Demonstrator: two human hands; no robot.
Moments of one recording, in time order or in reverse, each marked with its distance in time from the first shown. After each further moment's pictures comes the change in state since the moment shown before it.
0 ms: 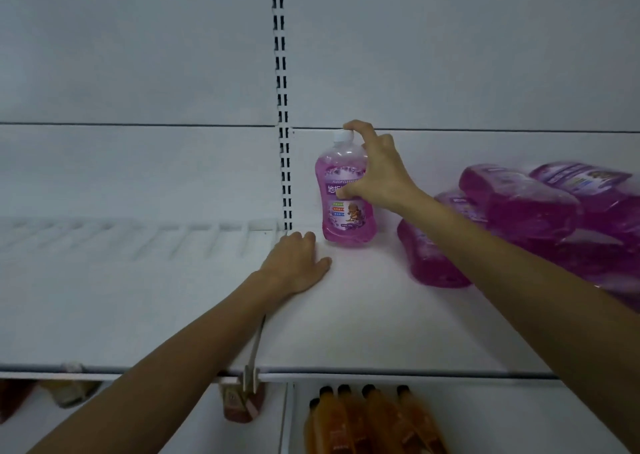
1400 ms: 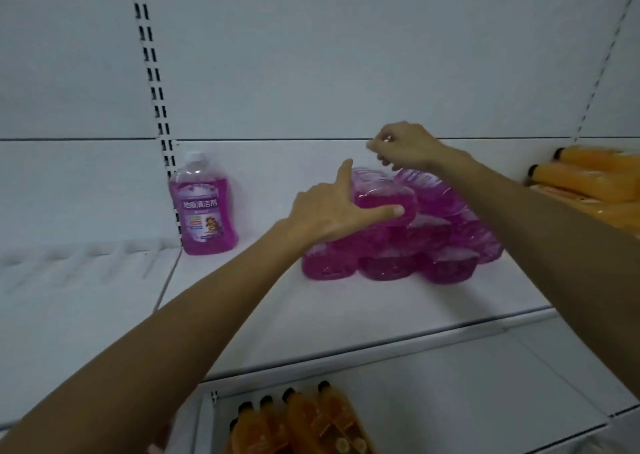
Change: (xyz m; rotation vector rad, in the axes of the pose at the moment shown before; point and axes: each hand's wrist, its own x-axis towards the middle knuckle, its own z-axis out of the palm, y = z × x) left_hand -0.010 0.193 -0.056 -0.271 0.049 0.331; right_hand -0.045 0.037 -0.181 -0.417 0.001 0.346
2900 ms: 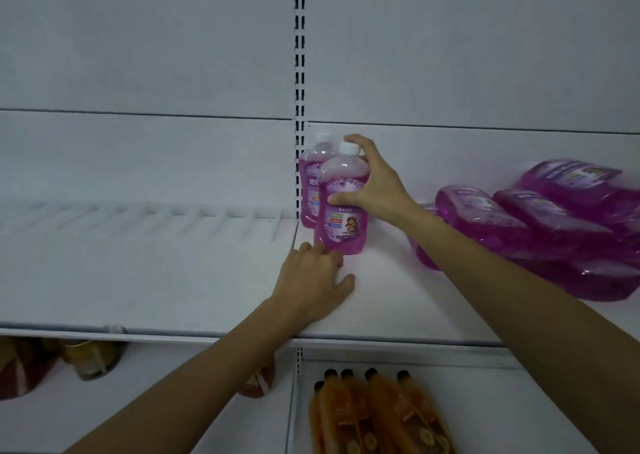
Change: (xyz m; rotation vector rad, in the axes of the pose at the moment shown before) left_hand -0.120 -0.156 0.008 0.345 0.110 -0.124; right_hand -0.021 -0.126 0.167 0.598 -0.074 -0.343
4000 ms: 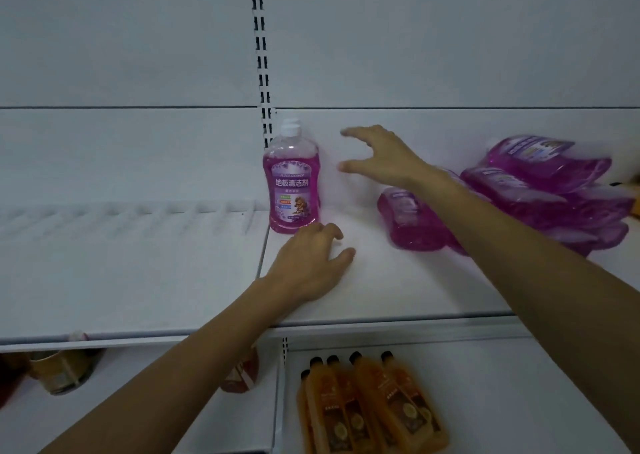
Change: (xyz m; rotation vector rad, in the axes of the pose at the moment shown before) left_hand 0.008 0.023 -0.010 -0.276 -0.131 0.007; right_hand 0.000 0.001 -0.054 -0.445 -0.088 0.079
